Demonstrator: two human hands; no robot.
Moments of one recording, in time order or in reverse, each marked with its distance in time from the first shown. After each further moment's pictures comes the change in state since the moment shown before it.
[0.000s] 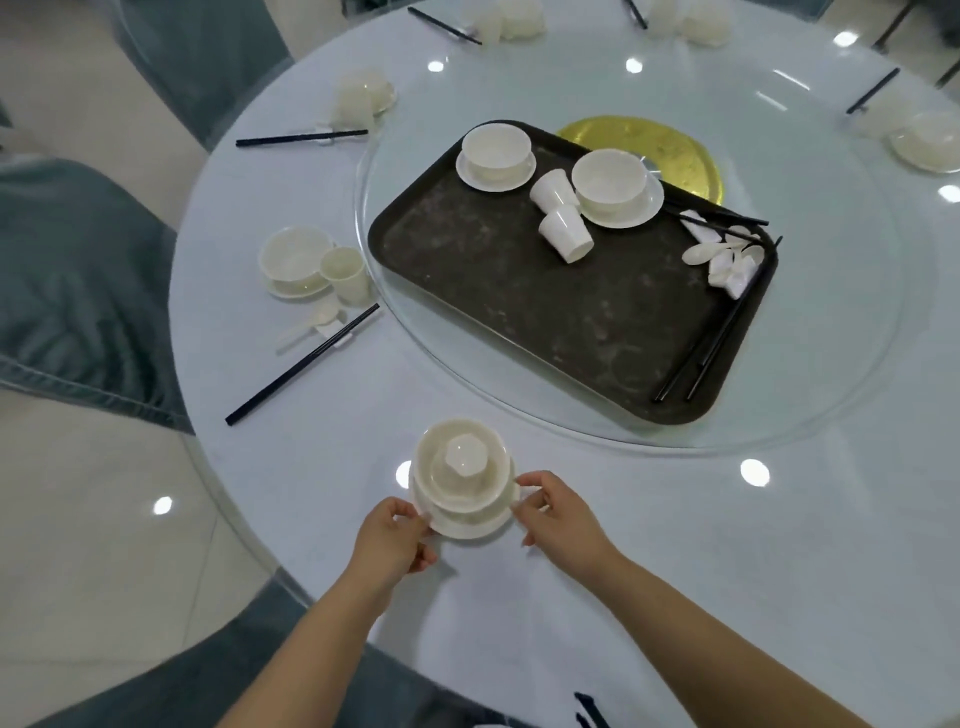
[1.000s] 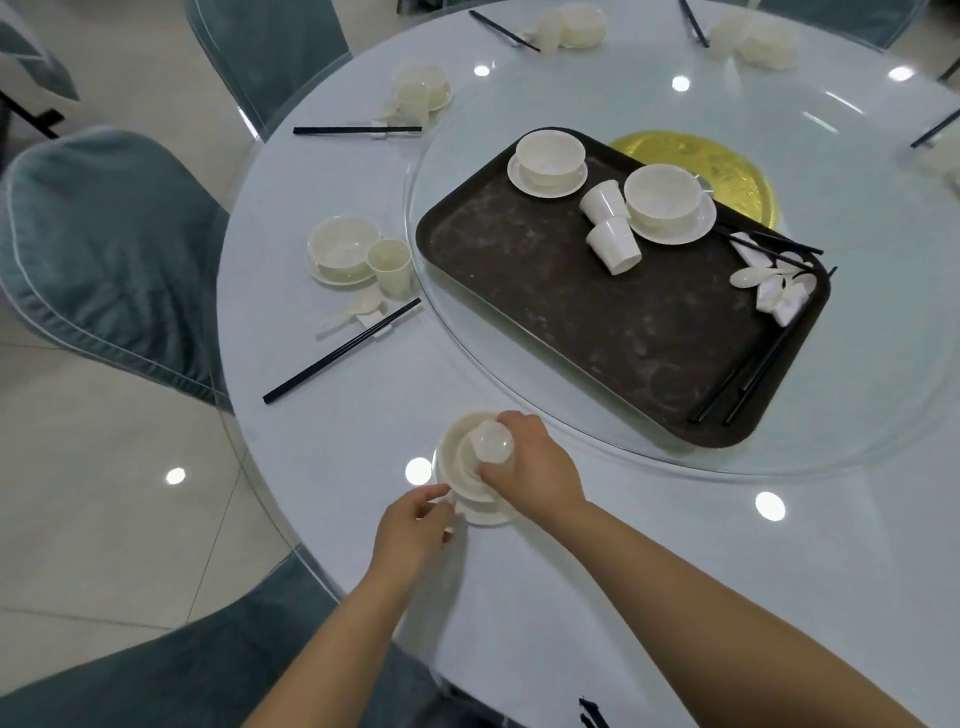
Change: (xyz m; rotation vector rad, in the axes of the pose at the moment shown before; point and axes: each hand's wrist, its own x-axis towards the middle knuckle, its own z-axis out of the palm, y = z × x) left_hand -0.008 -0.001 -0.005 -0.057 0.061 0.165; right_hand 0.040 -0.079 0.036 -0.562 0.105 -0.235
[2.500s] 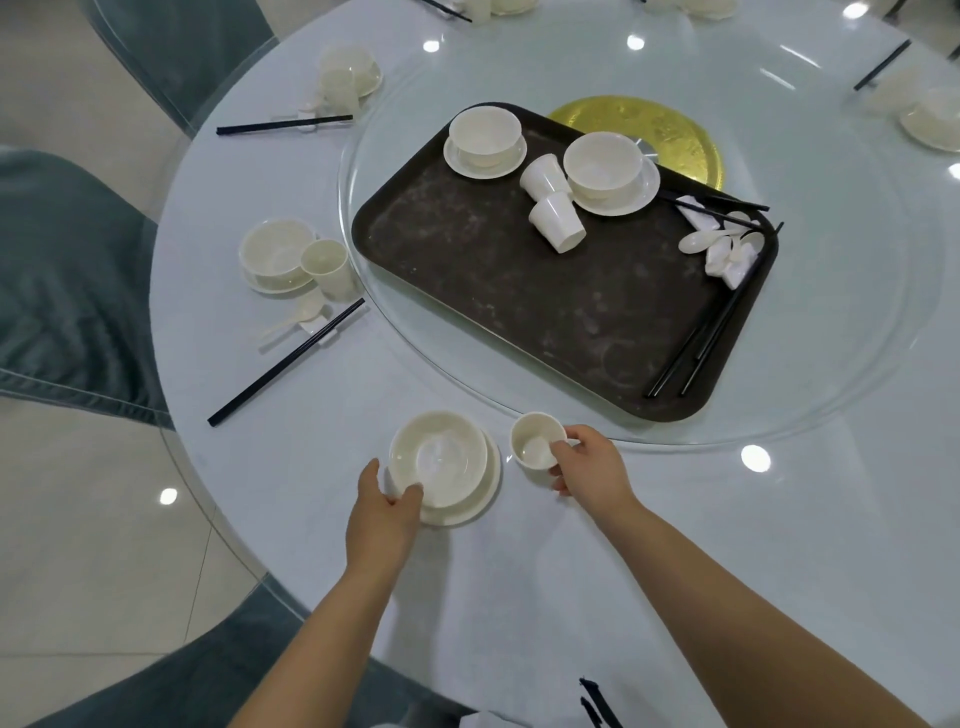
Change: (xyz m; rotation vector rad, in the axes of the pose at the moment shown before) left_hand 0.017 0.011 0.026 0.239 0.157 -0.012; right_hand -0.013 0.087 -0.040 0.585 0.142 0.464
